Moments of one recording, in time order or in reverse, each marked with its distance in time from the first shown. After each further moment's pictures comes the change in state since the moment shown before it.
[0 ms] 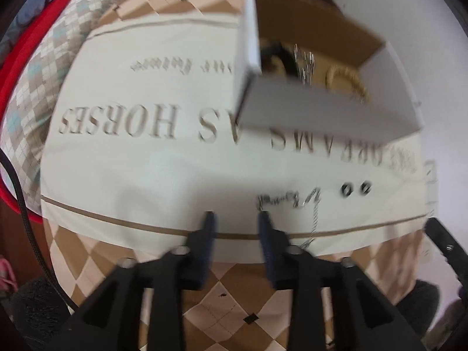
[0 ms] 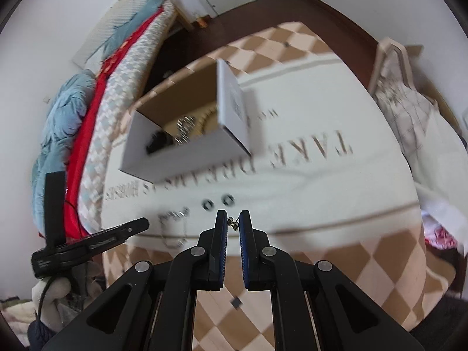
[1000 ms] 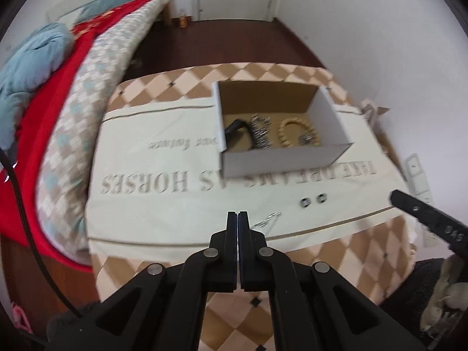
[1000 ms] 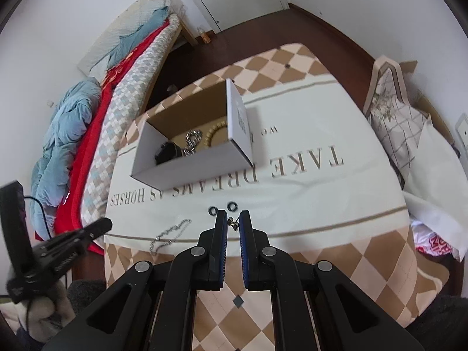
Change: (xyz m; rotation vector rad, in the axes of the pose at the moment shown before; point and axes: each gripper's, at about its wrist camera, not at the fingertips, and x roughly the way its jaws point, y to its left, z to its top) left arm -0.100 -0.013 -0.017 0.170 -0.282 -0.036; right arm -0.031 0.018 0.005 -0.048 -0.099 0.014
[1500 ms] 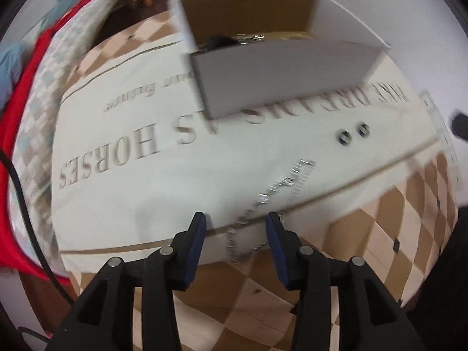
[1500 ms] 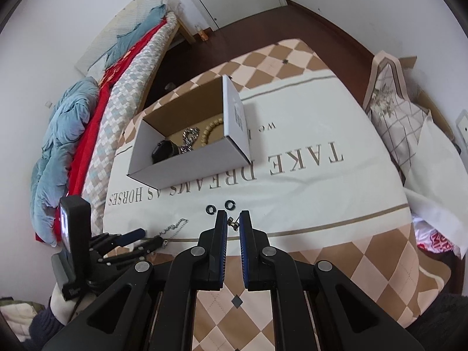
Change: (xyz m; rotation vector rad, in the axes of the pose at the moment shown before) left arm 0.093 -0.007 -0.037 0.220 0.180 0.038; right arm 0.011 -0.008 -0.005 0.025 0.034 -0.004
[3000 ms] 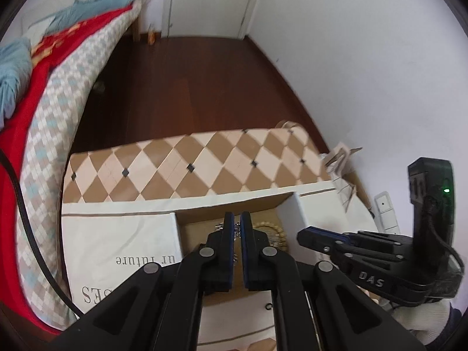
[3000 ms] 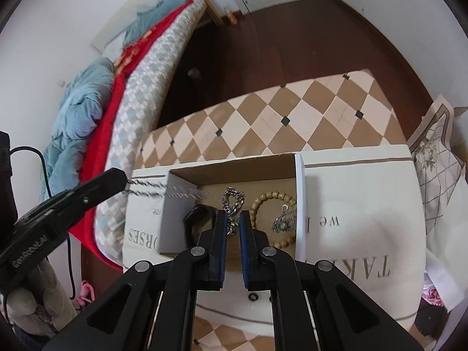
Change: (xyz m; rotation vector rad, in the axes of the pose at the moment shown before) left arm -0.100 0.062 0.164 -0.195 -0.234 -0.202; right arm 0.071 0.068 0.148 -0.104 0.144 0.070
